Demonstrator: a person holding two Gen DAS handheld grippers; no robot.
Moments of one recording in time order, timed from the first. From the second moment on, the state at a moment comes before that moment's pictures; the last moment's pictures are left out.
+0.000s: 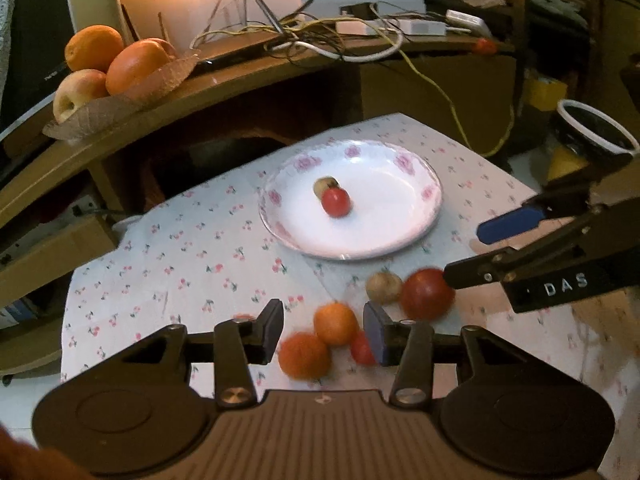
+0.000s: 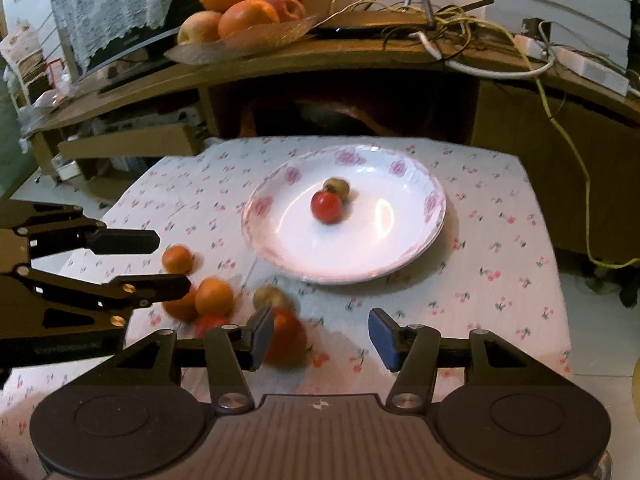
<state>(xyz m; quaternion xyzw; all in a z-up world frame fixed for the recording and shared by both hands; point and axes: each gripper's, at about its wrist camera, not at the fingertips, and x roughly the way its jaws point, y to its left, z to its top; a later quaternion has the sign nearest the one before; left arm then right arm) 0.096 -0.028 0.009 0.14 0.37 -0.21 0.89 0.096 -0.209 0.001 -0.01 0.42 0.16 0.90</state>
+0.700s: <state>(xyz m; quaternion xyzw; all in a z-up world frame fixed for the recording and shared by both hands) 0.096 -0.007 -0.023 0.15 0.40 -0.22 0.88 0.105 -0.177 -0.023 -0.06 0.43 0.20 0.88</state>
